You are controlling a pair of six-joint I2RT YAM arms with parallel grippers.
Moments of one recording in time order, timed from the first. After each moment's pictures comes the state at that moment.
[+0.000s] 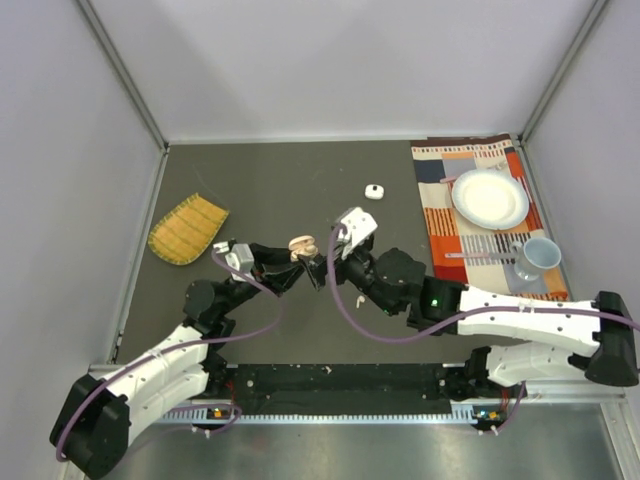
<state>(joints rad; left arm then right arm) -0.55 0.80 0.20 1.03 0.52 -0.29 1.28 1.19 0.95 0.21 0.51 0.01</state>
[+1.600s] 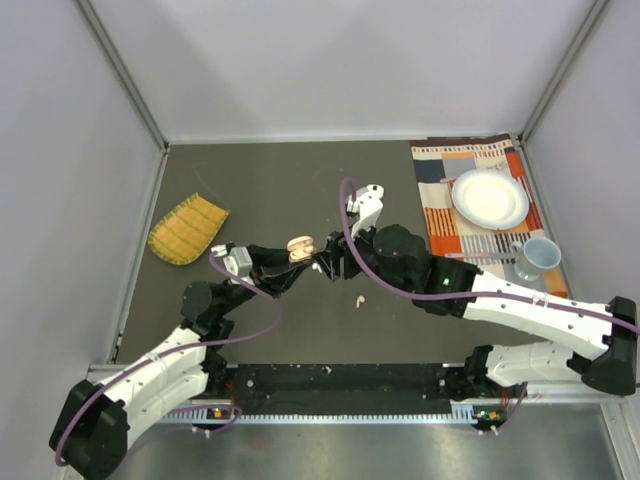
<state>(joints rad) -0.55 0.76 0.20 1.02 0.53 -0.25 1.15 1.16 1.06 -0.15 0.31 0.33</state>
